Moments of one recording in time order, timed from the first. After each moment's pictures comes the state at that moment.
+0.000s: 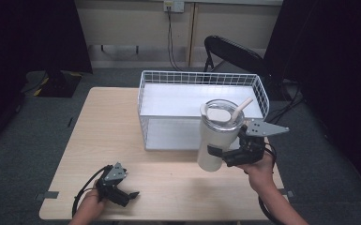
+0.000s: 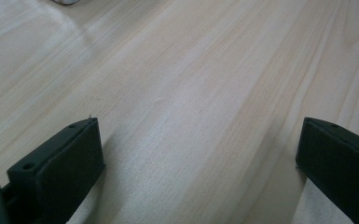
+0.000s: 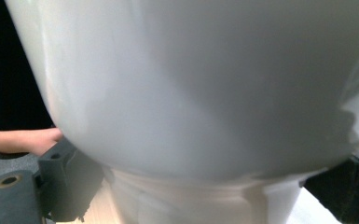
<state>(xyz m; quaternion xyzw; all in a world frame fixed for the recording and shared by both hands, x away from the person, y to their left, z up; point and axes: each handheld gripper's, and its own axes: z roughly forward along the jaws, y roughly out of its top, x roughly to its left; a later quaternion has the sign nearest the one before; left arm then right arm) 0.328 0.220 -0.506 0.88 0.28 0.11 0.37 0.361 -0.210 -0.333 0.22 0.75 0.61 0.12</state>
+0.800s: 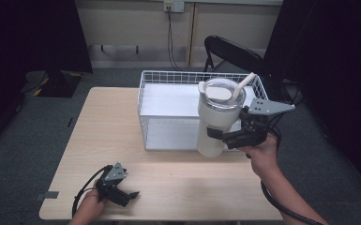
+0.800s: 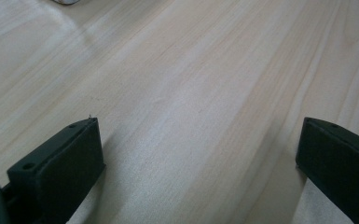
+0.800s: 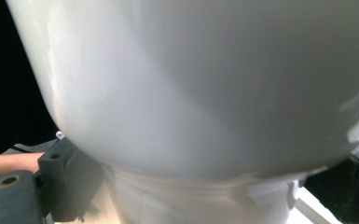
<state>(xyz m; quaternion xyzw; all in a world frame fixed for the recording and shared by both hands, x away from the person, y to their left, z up) 0.328 0.220 -0.506 0.88 0.28 0.11 0.37 0.376 -0.201 -0.276 0.21 0.75 0.61 0.13</state>
